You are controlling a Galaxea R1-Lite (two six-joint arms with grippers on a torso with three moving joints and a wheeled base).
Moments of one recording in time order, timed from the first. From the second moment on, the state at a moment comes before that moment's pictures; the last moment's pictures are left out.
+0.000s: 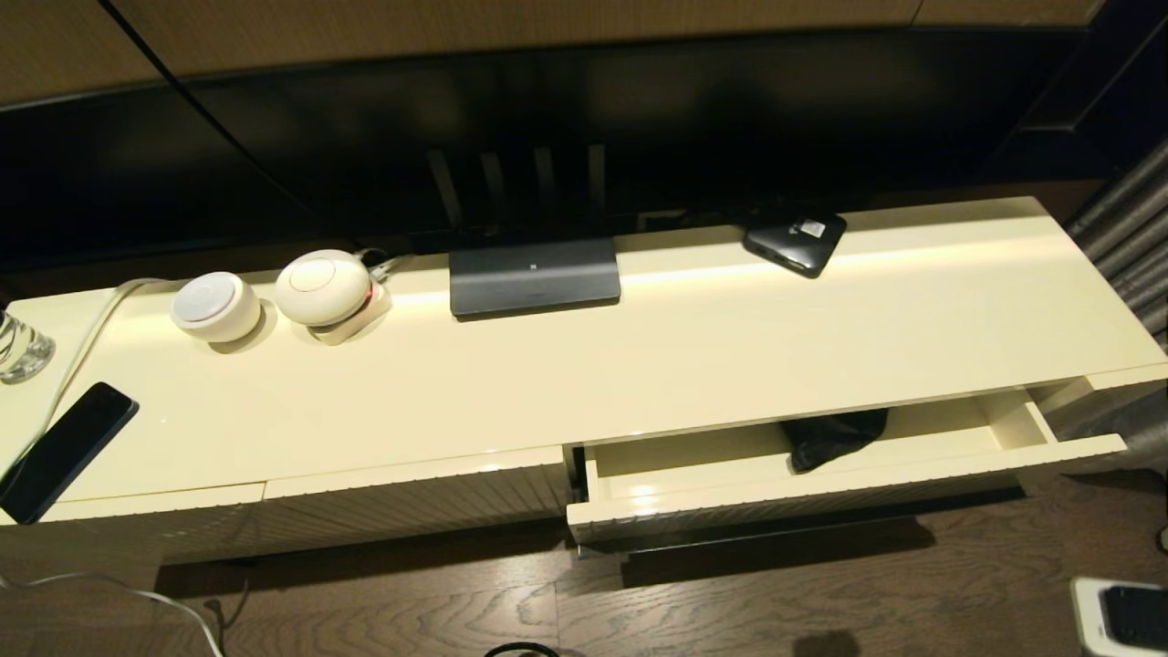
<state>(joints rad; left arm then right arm) 0.01 0.00 0.00 0.00 0.00 0.00 0.11 1.18 -0.72 0.72 0.12 -0.91</state>
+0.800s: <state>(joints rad) 0.01 0.00 0.00 0.00 0.00 0.00 0.24 1.50 -1.11 0.72 0.19 -0.17</state>
